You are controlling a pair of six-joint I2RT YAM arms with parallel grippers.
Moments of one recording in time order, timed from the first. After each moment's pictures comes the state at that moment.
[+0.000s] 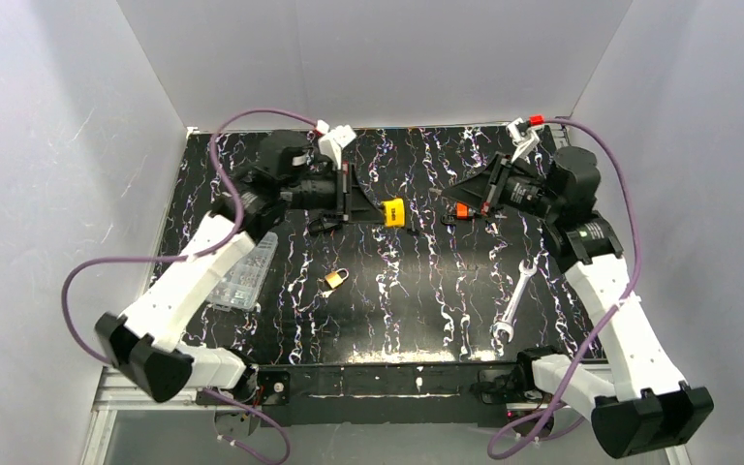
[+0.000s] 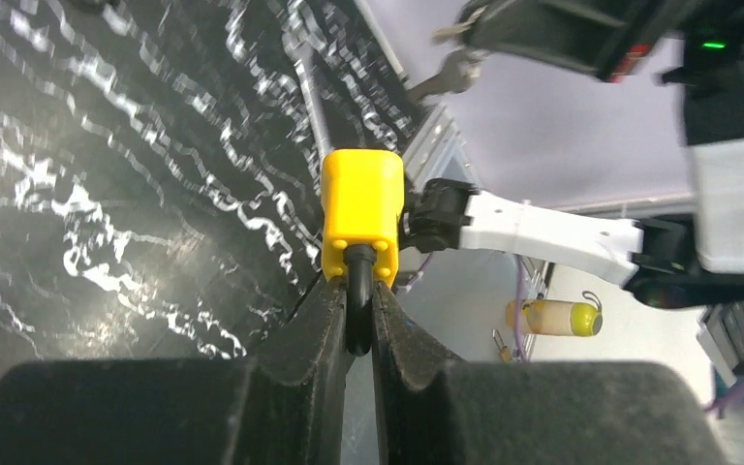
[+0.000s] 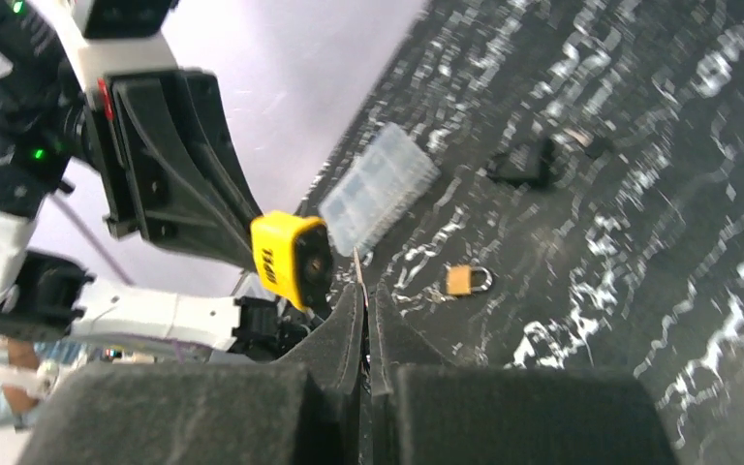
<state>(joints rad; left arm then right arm) -0.58 1.27 1.47 -0.62 0.68 -0.54 0.23 0.98 1.11 -0.21 -0.82 0.65</state>
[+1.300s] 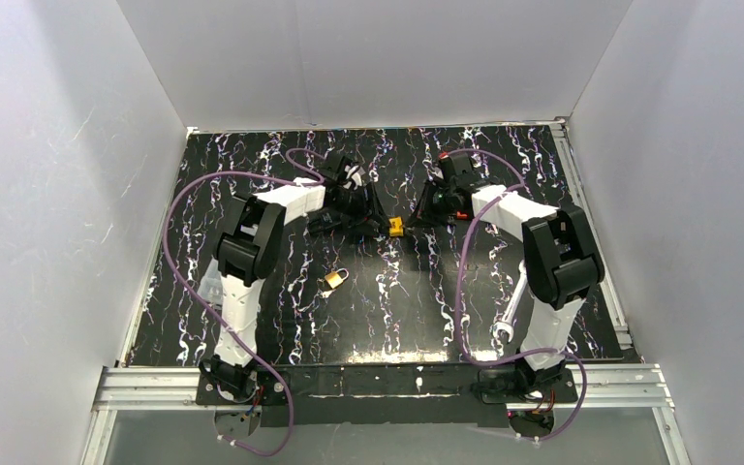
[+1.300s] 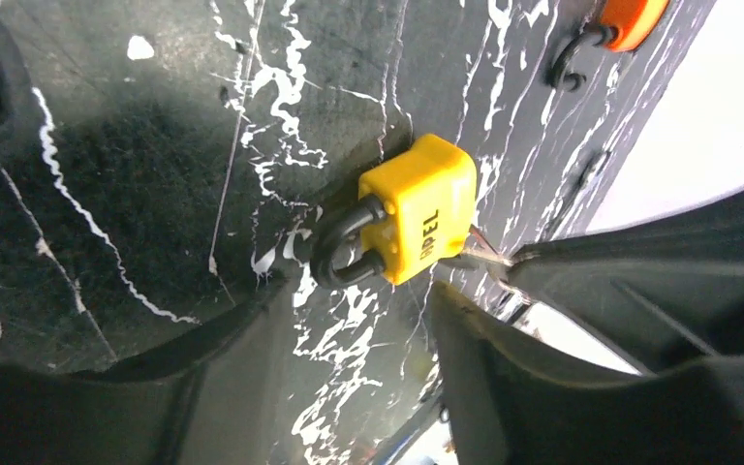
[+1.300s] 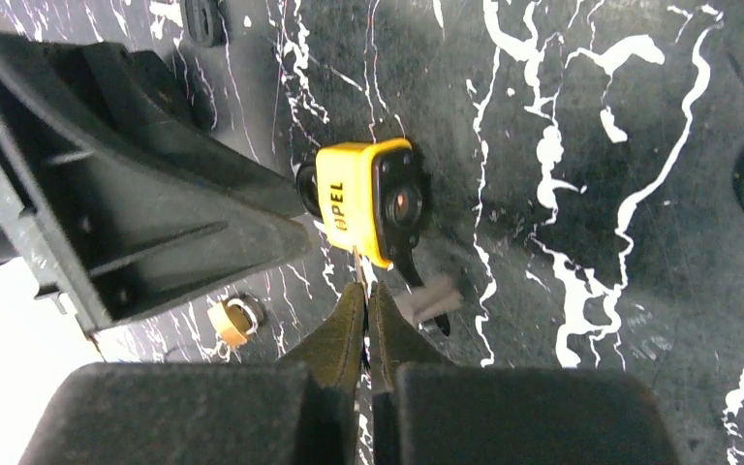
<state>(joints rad) -0.44 2.18 1.52 -0.41 0.57 -0.70 0.40 1.84 1.22 -0.31 -0.38 0.67</state>
